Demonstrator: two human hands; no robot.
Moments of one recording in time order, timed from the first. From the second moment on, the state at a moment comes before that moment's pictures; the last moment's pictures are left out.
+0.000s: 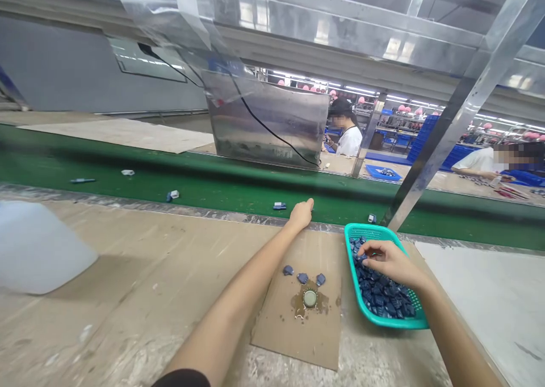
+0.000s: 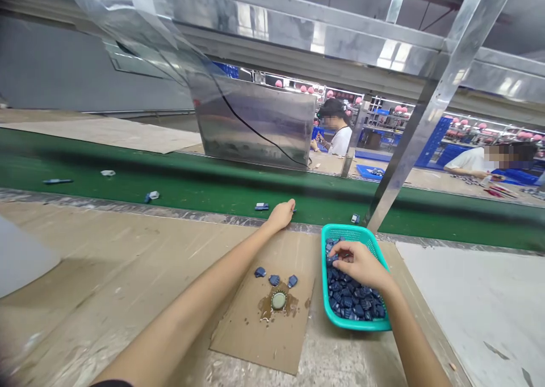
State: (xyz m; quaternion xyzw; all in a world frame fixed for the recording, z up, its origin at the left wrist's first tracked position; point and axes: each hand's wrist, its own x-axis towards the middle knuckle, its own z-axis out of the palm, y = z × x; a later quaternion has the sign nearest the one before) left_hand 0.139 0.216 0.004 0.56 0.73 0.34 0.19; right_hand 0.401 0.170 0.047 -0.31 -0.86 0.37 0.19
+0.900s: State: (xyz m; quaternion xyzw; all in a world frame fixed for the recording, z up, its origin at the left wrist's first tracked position) left_hand 0.137 0.101 0.057 0.28 0.36 0.63 0.63; right_hand 0.341 0.108 0.025 -0.25 -0.80 0.52 0.18
